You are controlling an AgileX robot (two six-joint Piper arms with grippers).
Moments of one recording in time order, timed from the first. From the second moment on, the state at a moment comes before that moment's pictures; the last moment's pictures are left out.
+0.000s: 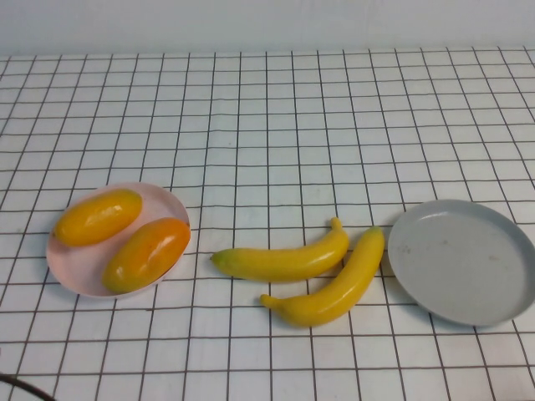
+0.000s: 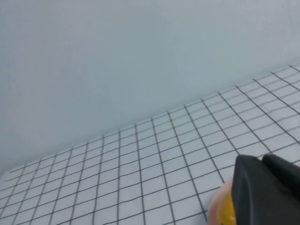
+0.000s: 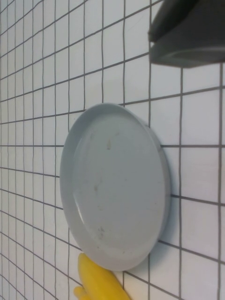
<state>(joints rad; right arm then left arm) 0.02 -0.01 0.03 0.07 0.35 -0.03 -0.09 0.40 -0.26 0.20 -0.02 0.16</state>
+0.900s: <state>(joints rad) 0.02 -0.01 0.03 0.07 0.35 -0.03 -0.03 0.03 0.03 -0.02 0.34 0.11</state>
